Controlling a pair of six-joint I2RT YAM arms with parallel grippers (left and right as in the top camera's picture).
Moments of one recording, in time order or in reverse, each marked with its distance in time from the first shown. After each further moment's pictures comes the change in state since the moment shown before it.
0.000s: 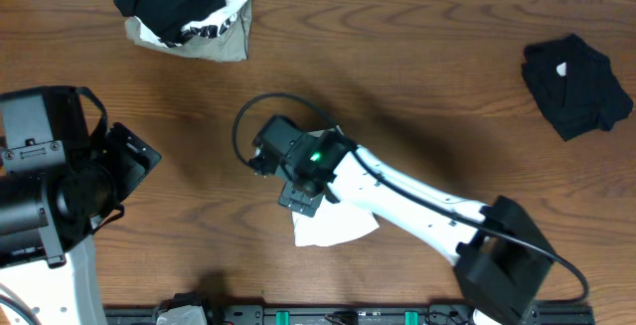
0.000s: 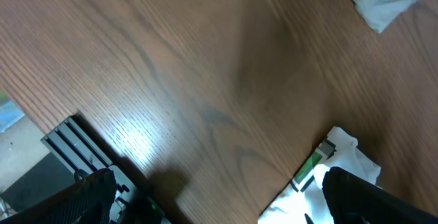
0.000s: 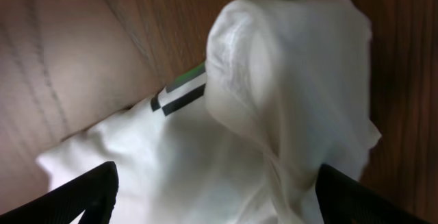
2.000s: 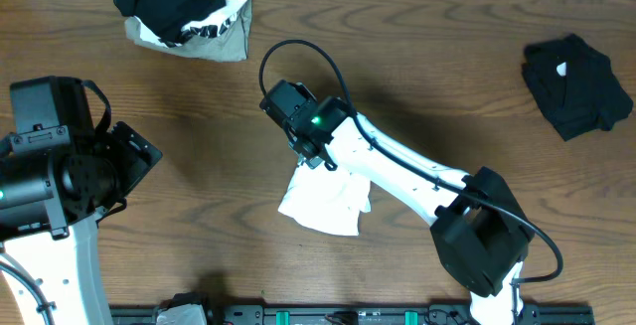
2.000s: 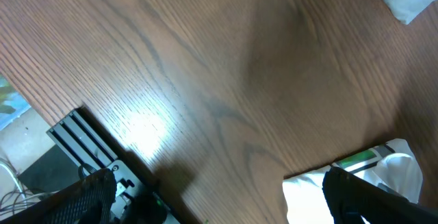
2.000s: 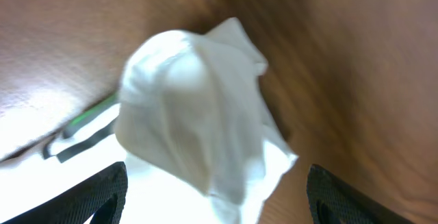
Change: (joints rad) left arm 0.008 0.037 -0.044 0.011 -0.002 0.001; right arm -0.127 0.124 0.145 -0.026 0.249 0.369
